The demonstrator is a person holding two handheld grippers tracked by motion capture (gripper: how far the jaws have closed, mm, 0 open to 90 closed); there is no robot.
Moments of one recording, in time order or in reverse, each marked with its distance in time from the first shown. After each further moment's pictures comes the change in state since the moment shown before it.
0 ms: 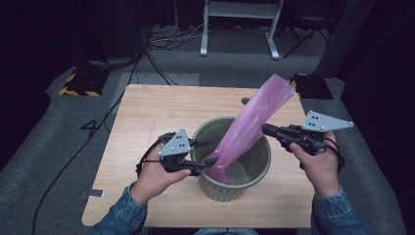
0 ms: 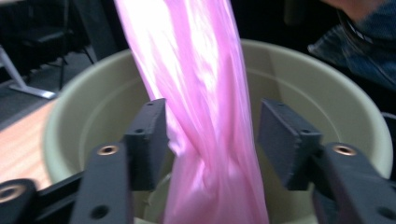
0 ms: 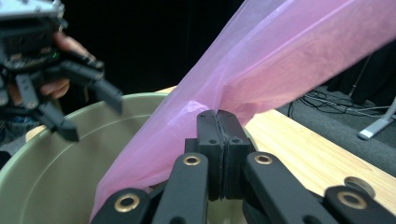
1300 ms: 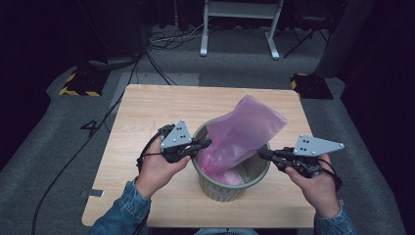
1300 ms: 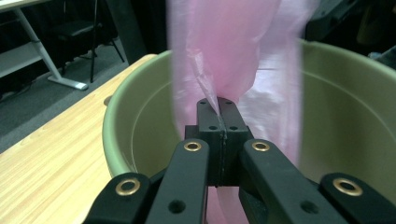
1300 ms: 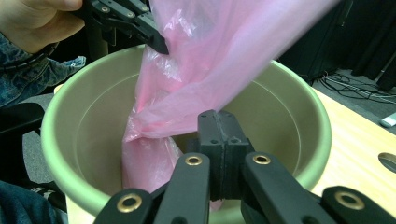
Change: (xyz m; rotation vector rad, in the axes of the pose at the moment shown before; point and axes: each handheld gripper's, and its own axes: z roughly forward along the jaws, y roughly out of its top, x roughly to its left) left arm 0.013 0.004 0.002 0.068 0.091 0.018; right arm 0.030 -0.033 -0.008 0.095 0.060 -0.035
